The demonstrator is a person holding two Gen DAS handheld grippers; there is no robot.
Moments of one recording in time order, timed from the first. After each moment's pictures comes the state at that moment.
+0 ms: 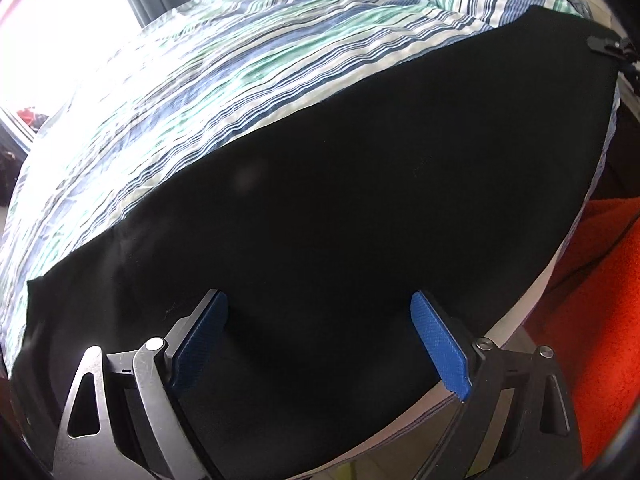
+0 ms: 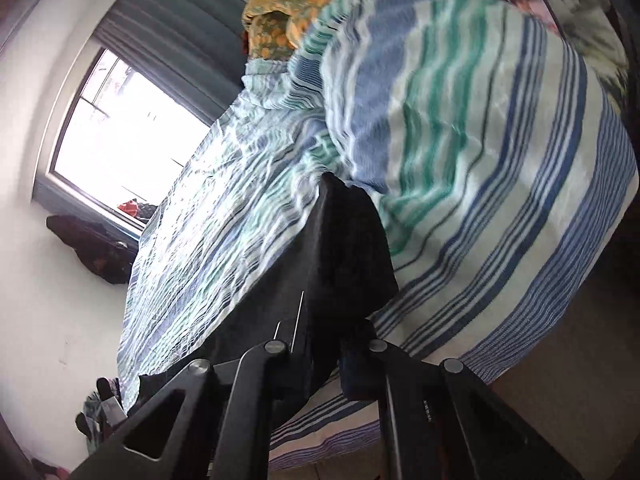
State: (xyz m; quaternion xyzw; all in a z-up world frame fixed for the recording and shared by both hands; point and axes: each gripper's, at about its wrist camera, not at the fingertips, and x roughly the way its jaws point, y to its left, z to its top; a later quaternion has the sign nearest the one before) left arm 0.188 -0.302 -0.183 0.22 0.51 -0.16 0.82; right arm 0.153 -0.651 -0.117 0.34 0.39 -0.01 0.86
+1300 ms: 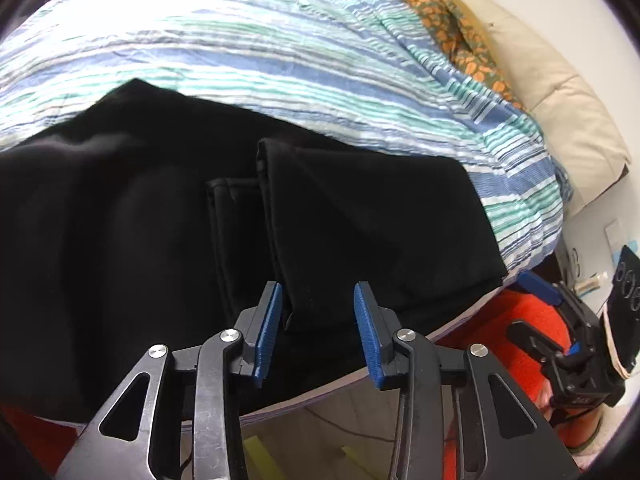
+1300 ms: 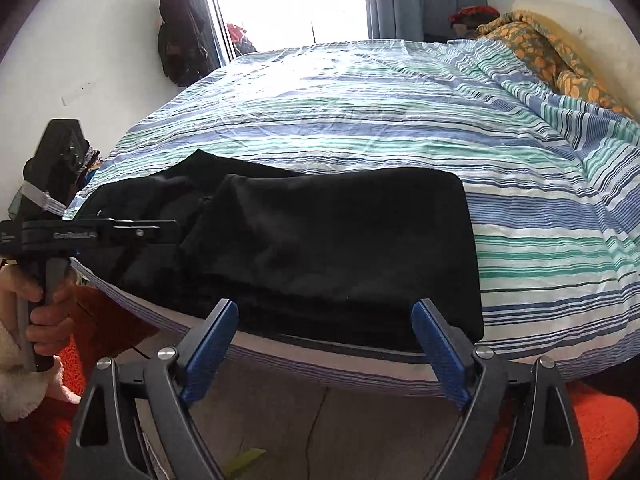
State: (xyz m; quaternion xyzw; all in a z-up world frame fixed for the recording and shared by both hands) left arm 0.158 -0.058 -0.142 -0.11 0.54 -0.18 0.82; right arm 0.111 -0.289 -0.124 -0.01 0.44 0.17 0.88
